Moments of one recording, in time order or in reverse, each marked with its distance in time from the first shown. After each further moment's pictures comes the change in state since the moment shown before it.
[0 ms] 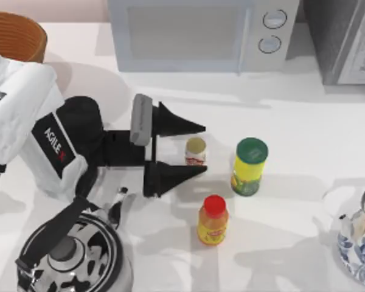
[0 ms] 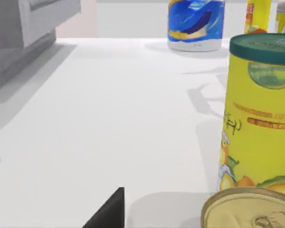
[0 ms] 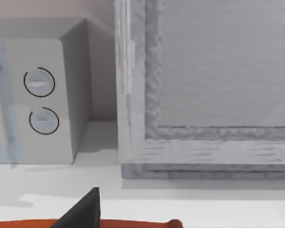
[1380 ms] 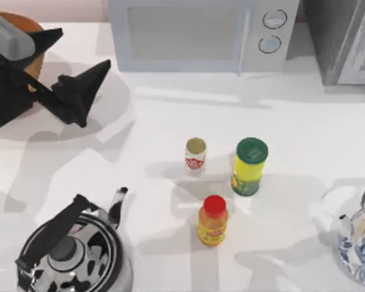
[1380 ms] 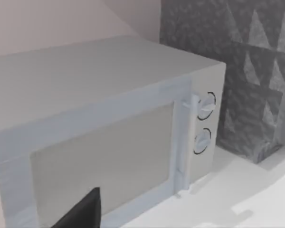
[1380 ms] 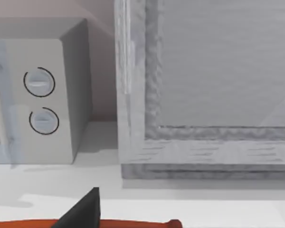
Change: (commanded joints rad) left arm 0.232 -1.154 -0.492 -0.705 -0.628 -0.005; right arm 0.000 0.000 0.000 0.000 0.000 0.000
